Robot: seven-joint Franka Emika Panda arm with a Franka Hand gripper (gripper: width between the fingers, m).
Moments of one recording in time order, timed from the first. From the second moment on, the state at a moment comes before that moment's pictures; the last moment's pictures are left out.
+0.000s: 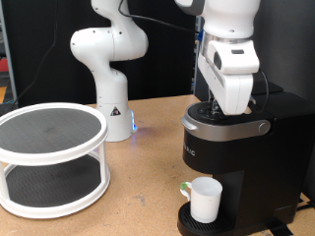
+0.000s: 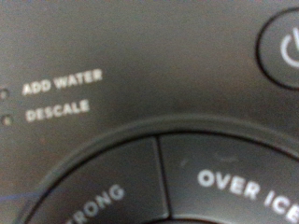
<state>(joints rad) 0.03 0.01 0.19 -2.04 0.07 1.91 -0.43</state>
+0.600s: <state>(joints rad) 0.03 -0.03 0.18 -2.13 0.15 2.14 -0.46</state>
